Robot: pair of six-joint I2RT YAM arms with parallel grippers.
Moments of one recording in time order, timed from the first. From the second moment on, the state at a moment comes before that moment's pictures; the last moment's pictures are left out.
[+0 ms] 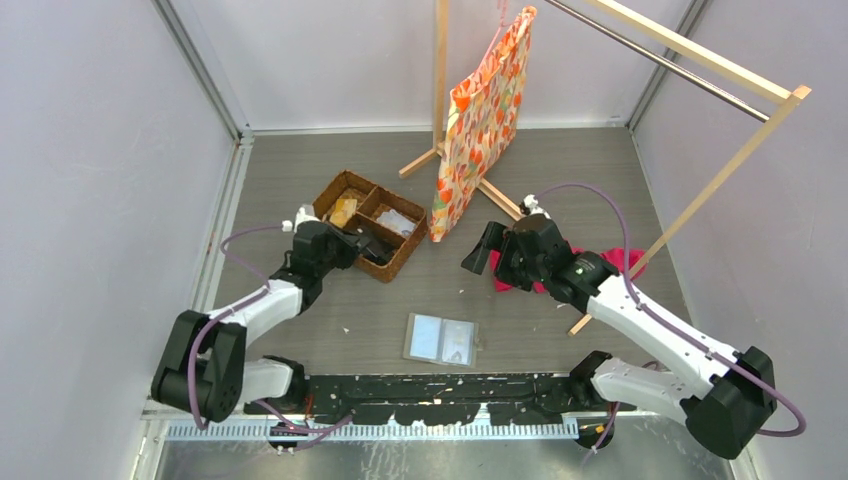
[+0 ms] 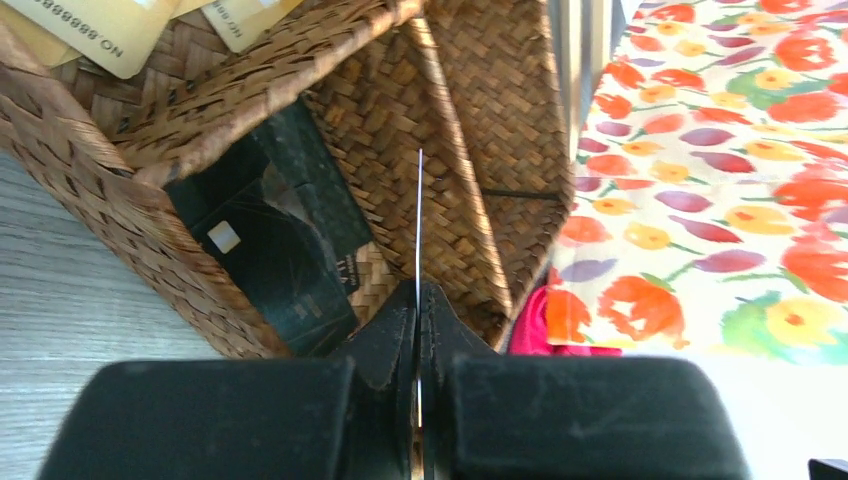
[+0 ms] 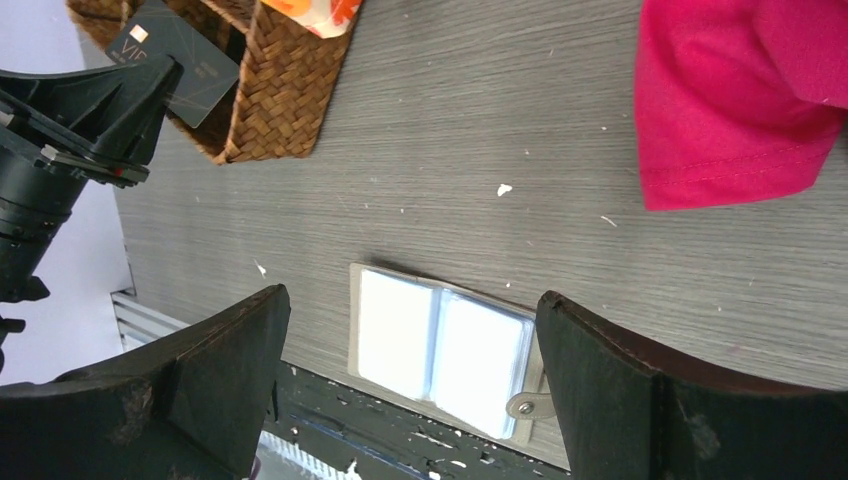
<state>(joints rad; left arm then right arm) -0.29 1.23 0.47 0.30 0.06 -1.11 0.67 1.01 0.81 -0.51 0.02 0.89</state>
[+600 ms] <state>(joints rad) -0.29 1.05 0.57 -0.02 0.04 -1.04 0.60 1.07 0.83 -0.51 -0.07 0.86</state>
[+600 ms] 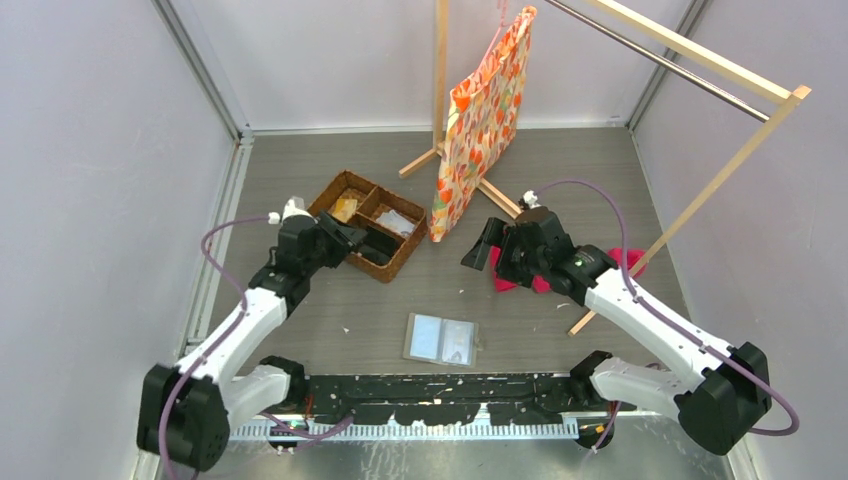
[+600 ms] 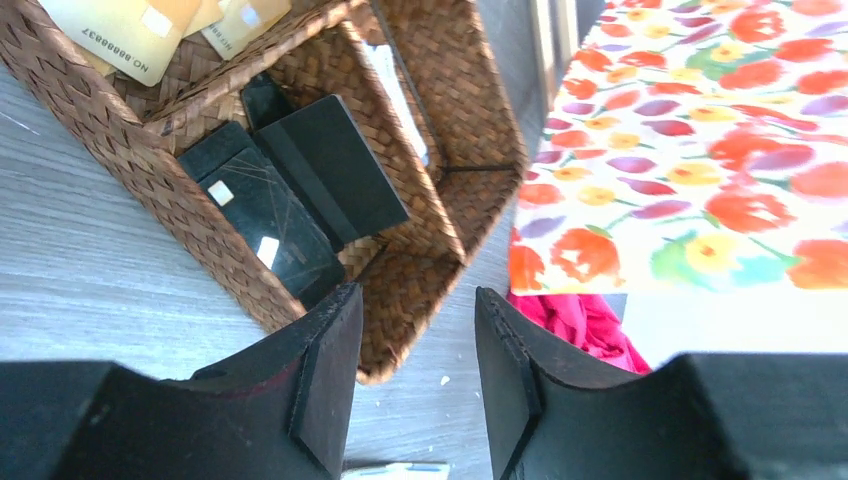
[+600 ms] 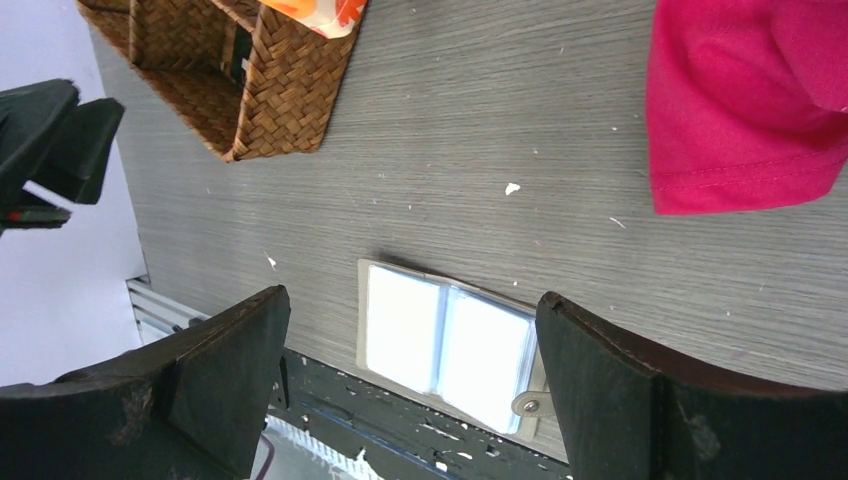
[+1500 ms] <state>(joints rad) -0.62 1.06 0.77 -0.44 0.14 -0.74 0.80 1.10 0.64 -0.41 -0.06 1.02</state>
